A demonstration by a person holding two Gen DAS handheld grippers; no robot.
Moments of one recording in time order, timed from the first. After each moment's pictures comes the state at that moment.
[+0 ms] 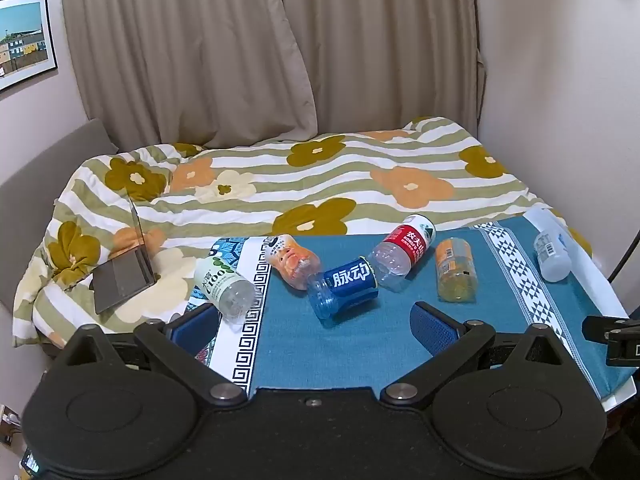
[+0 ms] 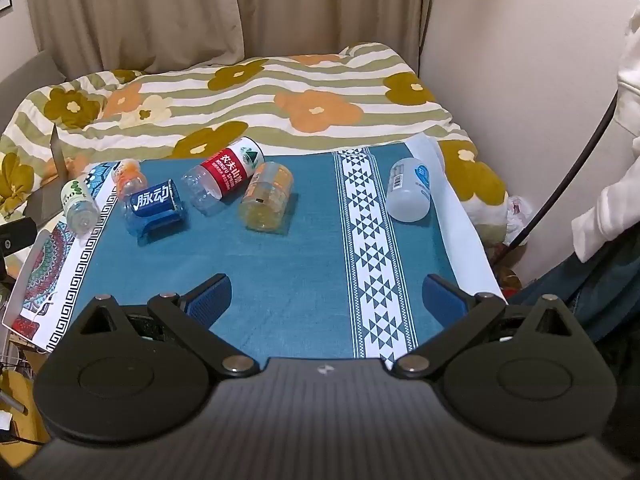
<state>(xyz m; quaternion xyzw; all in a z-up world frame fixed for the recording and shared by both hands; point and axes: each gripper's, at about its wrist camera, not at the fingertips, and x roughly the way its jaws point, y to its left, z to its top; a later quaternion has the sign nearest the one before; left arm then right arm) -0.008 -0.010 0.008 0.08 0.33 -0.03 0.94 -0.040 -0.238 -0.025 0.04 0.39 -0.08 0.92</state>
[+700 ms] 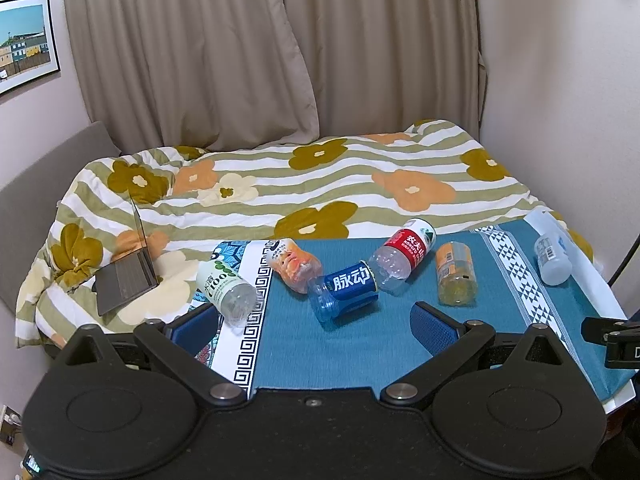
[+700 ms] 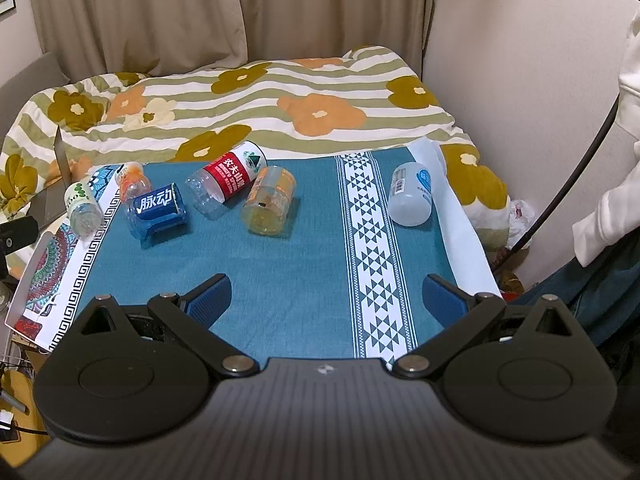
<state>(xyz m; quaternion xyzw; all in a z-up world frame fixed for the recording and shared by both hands) -0.010 -0.011 0.013 0.08 0.32 -0.03 0.94 -0.039 -0.240 -0.022 0.05 0.39 -0.08 0.92</state>
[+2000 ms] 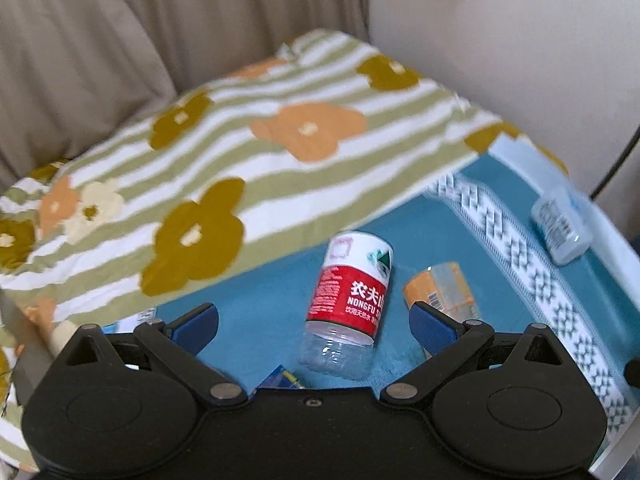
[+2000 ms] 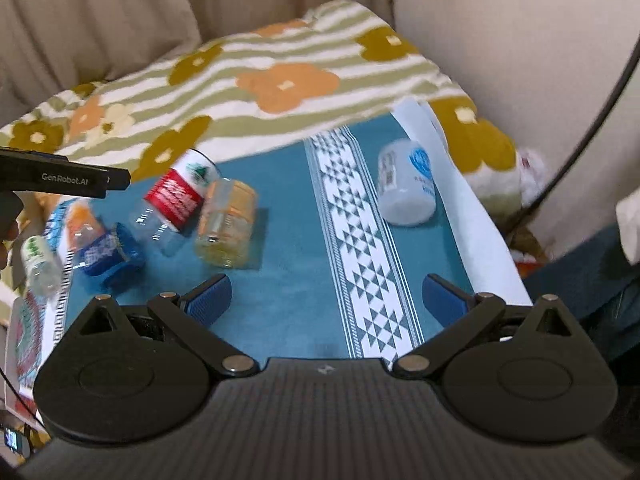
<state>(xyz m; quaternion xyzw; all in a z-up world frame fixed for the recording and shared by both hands) 0.237 -0.107 -0.062 0.20 0.44 -0.21 0.85 0.057 -0.292 -0.066 0.13 0.44 -0.12 0.88</state>
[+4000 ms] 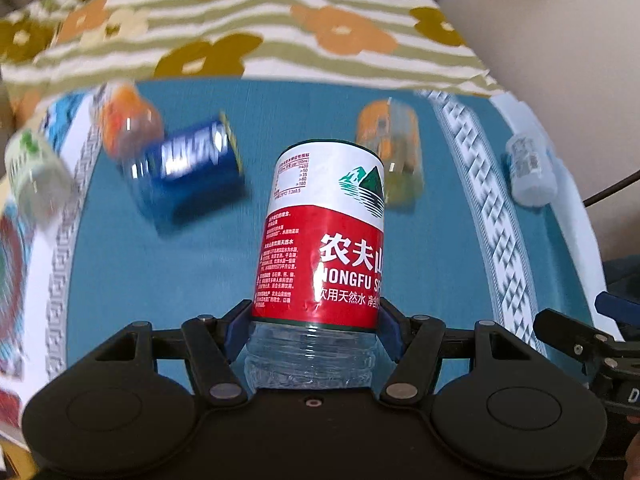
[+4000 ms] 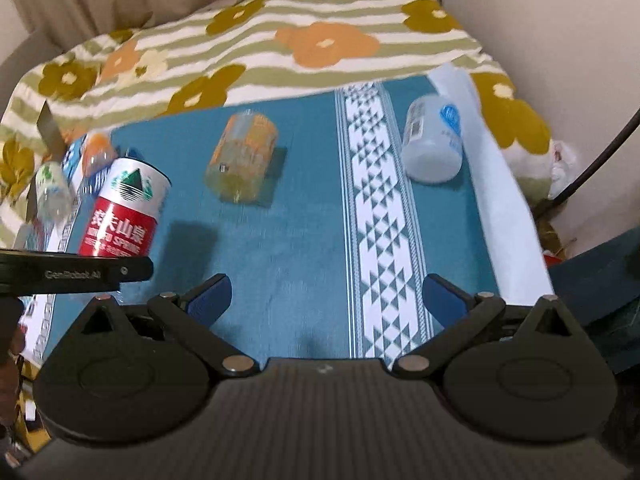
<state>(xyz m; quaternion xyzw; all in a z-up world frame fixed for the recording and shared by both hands) 0.114 -0.084 -0.118 0.01 0.57 -0.12 0.82 0.039 -0.293 -0.098 0.10 0.49 -0.04 0.87</state>
